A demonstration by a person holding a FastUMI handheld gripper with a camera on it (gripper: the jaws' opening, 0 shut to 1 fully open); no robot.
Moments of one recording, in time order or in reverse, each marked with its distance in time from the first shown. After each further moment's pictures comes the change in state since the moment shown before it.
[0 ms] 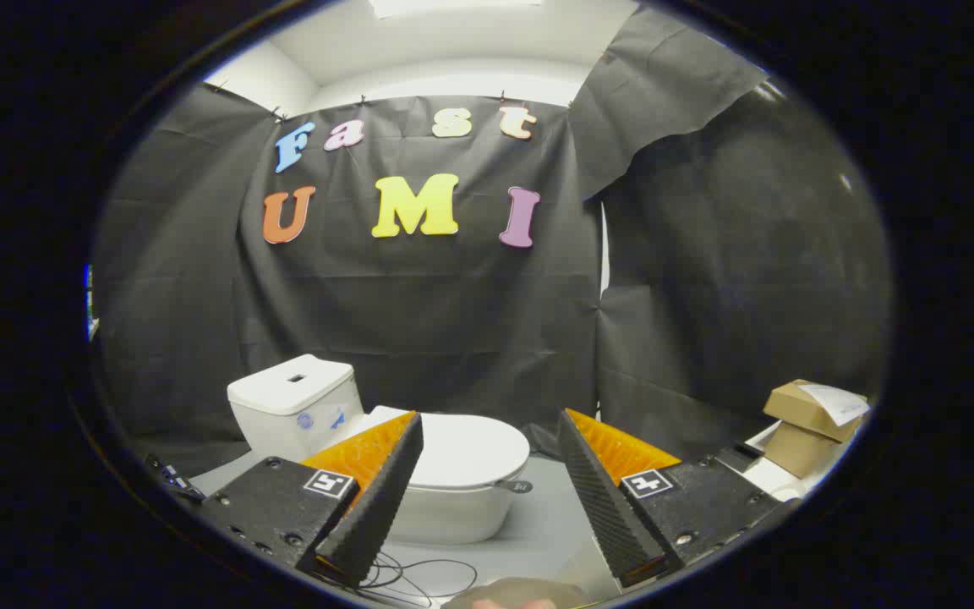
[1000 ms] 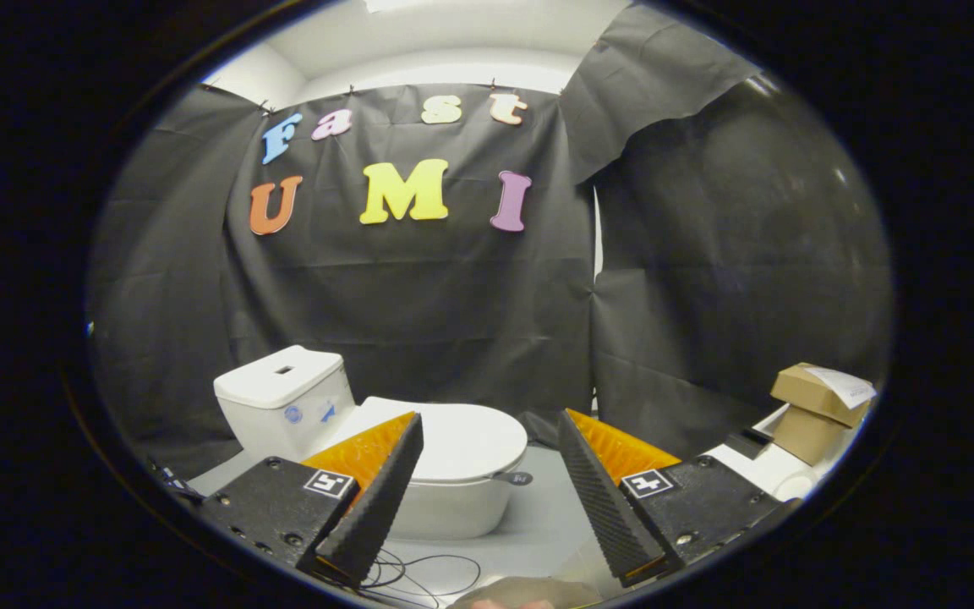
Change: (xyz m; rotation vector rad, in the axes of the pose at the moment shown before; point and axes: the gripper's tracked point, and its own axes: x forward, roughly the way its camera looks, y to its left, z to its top) arm 0.026 -0.005 -0.019 0.018 0.038 -0.040
